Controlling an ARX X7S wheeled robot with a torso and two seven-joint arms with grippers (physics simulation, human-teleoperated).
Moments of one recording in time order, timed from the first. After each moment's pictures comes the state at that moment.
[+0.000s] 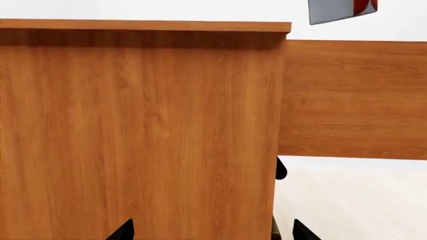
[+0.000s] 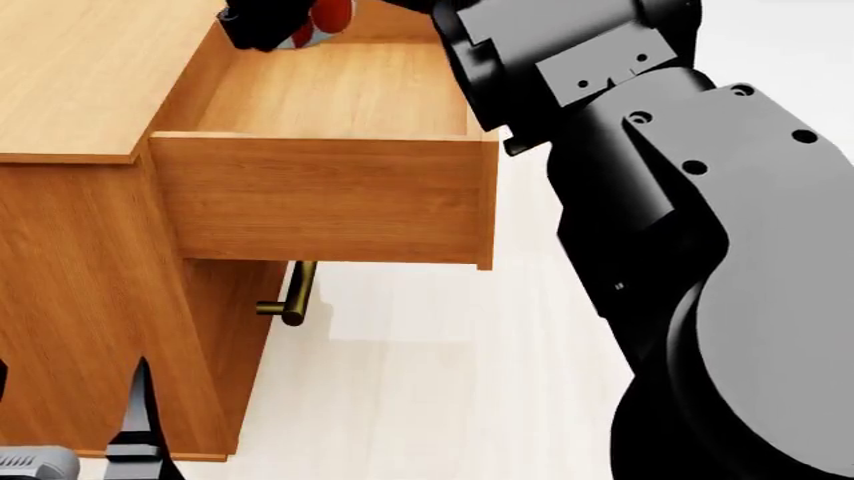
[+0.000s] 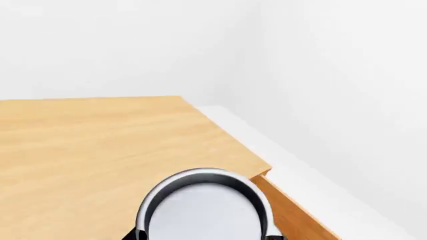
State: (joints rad) left arm -0.05 -0.35 0.24 0.51 -0.33 -0.28 -0.43; right arm 1.86 0.00 -1.54 1.20 1.31 0.23 -0.48
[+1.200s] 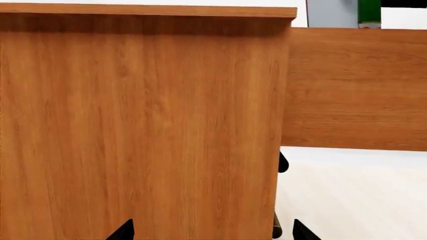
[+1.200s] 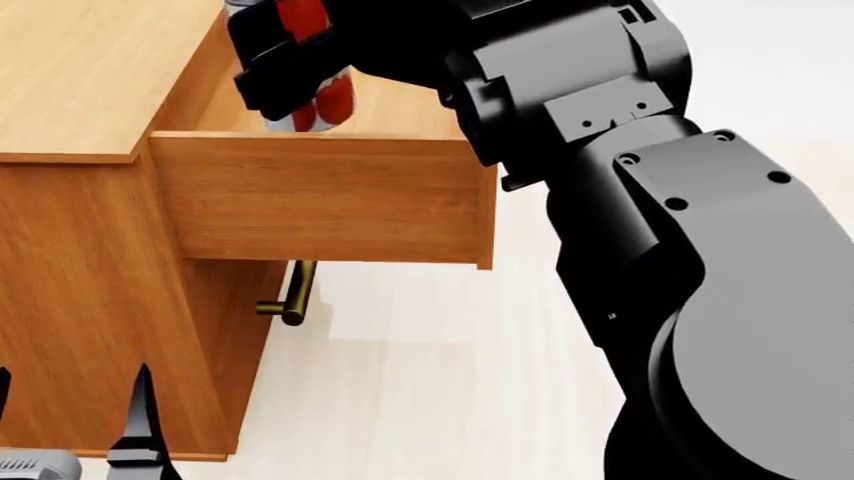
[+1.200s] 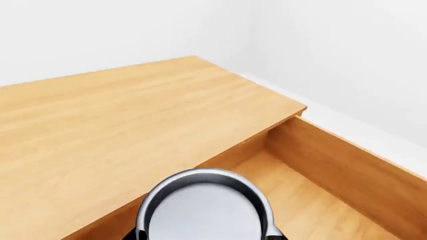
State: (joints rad) left arm -0.04 -0.36 0.25 0.48 -0.35 -0.26 -0.44; right arm 1.79 0.00 -1.55 1.23 1.44 0.36 -0.52
